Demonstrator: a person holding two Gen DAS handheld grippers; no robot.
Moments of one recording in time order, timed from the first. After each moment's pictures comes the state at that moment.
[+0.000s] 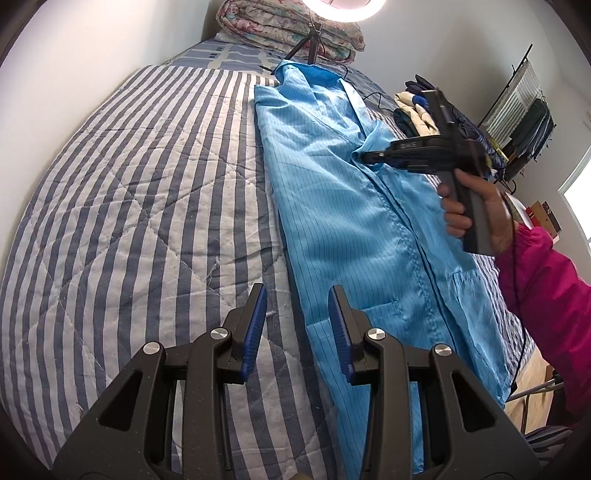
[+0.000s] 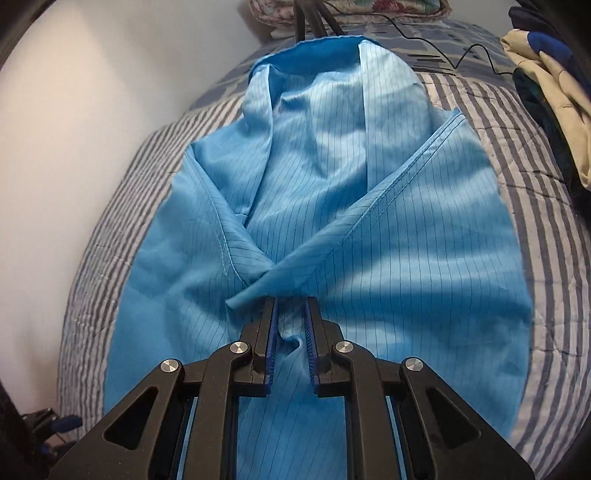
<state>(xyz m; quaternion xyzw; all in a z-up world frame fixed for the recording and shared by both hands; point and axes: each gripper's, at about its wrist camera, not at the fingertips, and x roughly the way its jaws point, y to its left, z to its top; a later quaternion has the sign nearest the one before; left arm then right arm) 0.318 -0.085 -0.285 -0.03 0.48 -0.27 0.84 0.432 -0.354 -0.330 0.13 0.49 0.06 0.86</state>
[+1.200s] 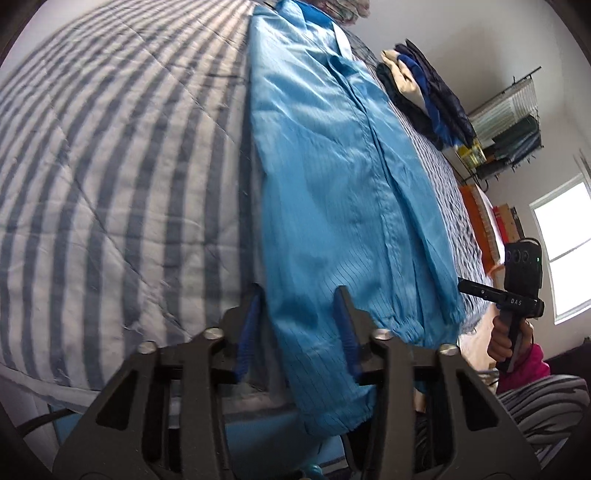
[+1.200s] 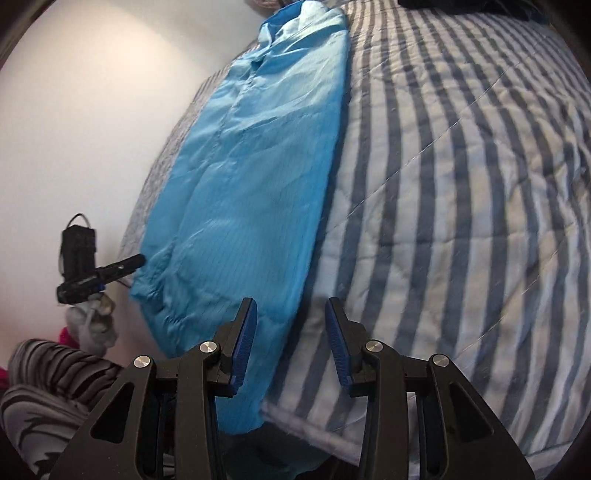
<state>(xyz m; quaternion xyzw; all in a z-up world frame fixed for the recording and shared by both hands) 0.203 -0.072 -0.329 -0.11 0.57 -0.30 0.76 0.060 -0.417 -0.352 0.23 0.51 0.16 0.81</state>
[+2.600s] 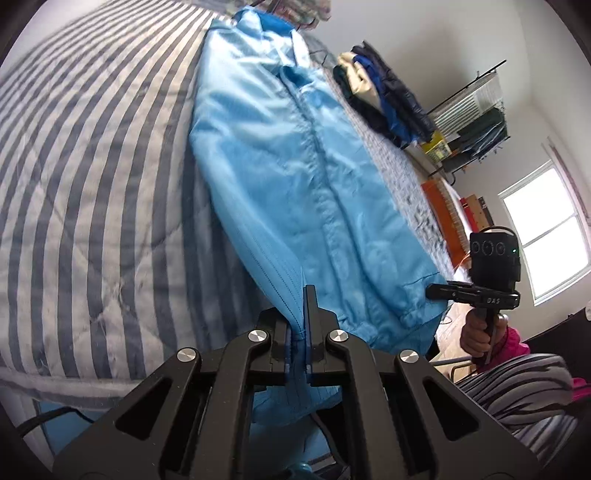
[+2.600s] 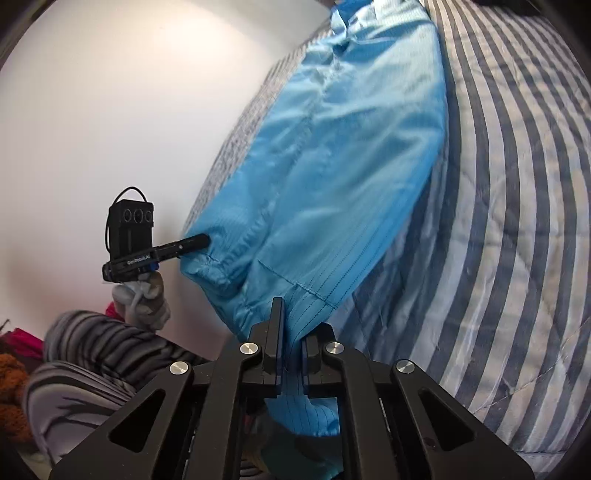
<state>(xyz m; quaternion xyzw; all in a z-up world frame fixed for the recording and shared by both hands) 0.196 -0.076 -0.296 -0.13 0.53 -0.37 0.75 0.062 -0.382 -0.335 0.25 0.48 0.27 0.79</state>
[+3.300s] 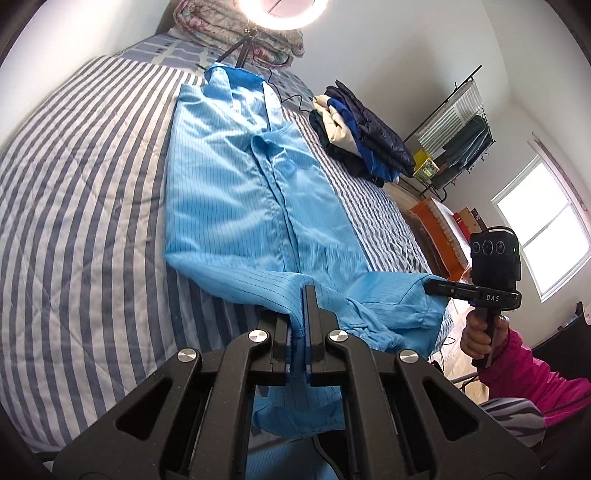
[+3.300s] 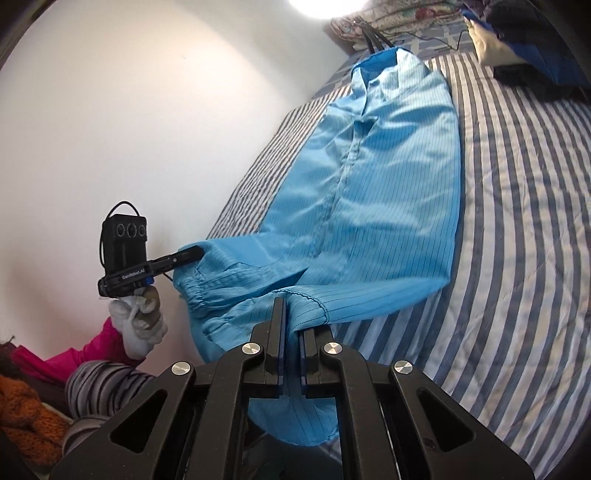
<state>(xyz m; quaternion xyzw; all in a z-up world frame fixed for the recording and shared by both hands) 0.235 -0.092 -0.238 -0.12 0.46 -0.38 0.79 0.093 -0.393 -0.272 0.21 0.43 0.25 0.84</state>
